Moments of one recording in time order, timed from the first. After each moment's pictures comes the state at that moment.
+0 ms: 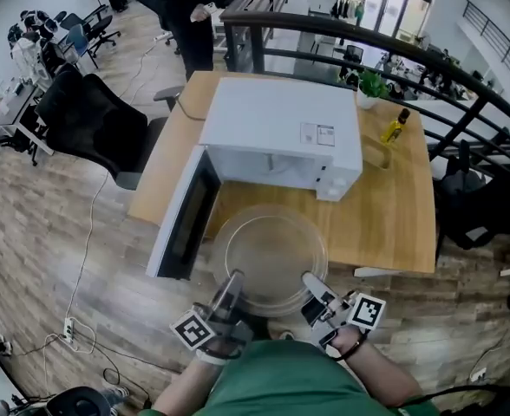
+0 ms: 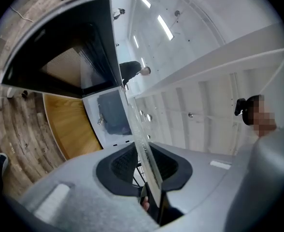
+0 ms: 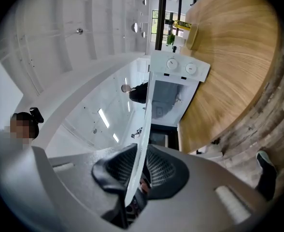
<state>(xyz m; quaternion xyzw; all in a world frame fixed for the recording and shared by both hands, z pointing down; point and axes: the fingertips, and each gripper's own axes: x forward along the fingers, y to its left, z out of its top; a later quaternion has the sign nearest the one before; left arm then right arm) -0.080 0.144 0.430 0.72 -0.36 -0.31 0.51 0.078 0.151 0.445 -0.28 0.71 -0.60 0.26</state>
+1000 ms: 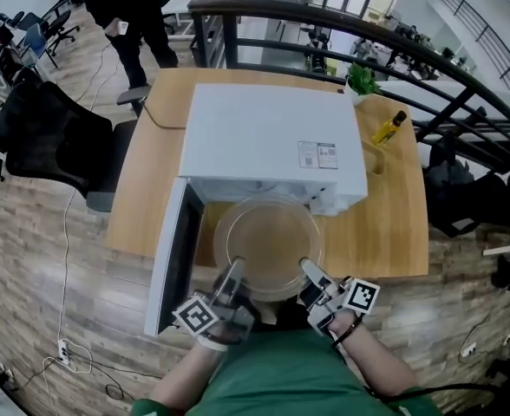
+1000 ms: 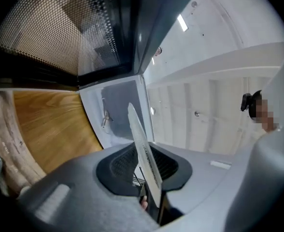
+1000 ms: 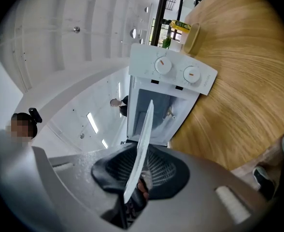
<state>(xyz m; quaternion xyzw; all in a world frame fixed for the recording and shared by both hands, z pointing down) -0.082 -0.001 0.490 0.71 -0.33 -0.27 0.56 0.076 0.020 0.496 -0.34 0.69 -0.59 0.25</state>
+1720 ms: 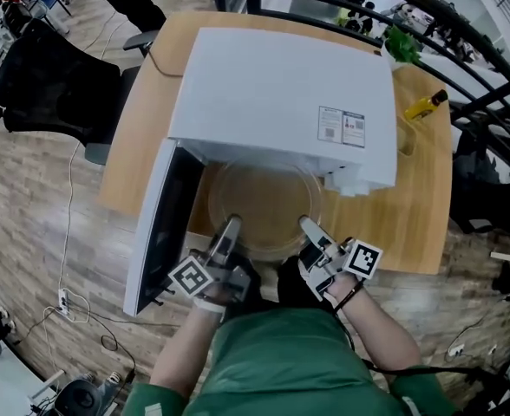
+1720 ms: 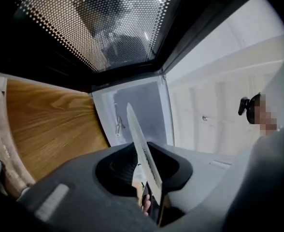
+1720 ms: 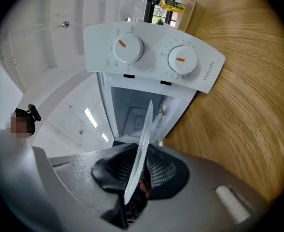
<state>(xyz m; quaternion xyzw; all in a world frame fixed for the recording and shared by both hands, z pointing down) -0.078 -0.049 0.554 0.69 -0.38 -0.29 0.54 0.082 -0.047 0.559 -0.30 0.70 -0.61 0.21</state>
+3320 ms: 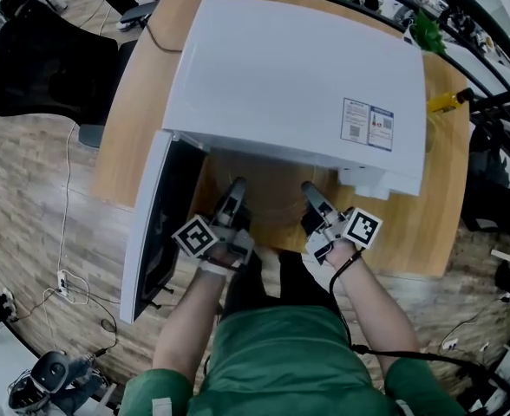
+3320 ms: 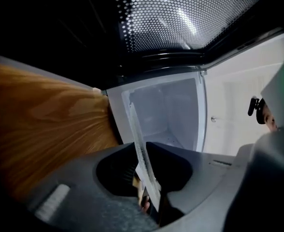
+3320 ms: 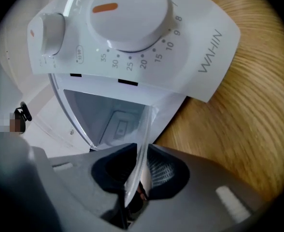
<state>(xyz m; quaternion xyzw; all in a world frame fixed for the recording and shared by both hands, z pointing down) -0.078 -0.125 0.617 0.66 -0.39 -0.29 0.57 0.079 -0.119 0.632 -0.33 0.68 -0.62 0.19</state>
